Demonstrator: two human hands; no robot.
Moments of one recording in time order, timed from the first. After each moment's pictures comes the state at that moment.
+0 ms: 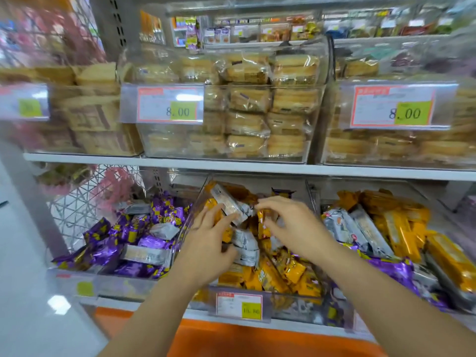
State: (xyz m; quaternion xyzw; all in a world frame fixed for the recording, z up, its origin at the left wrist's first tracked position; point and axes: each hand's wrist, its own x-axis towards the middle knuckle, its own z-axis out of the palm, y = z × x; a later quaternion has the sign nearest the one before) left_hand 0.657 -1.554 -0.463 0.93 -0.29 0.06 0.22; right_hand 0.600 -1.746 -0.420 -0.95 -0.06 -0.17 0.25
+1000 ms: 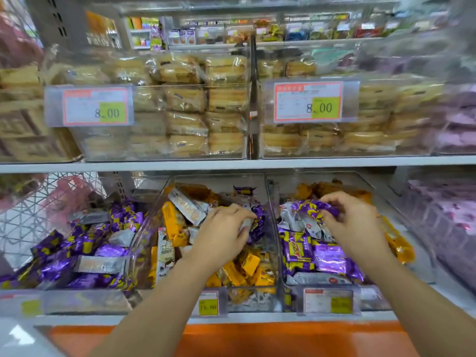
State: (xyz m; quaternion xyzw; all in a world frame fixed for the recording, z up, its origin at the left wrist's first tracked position) left_hand 0.634 -1.650 -0.442 0.88 -0.42 0.10 0.19; right_hand 0.514 -1.855 -0.431 -0.88 0.15 -0.34 0.29
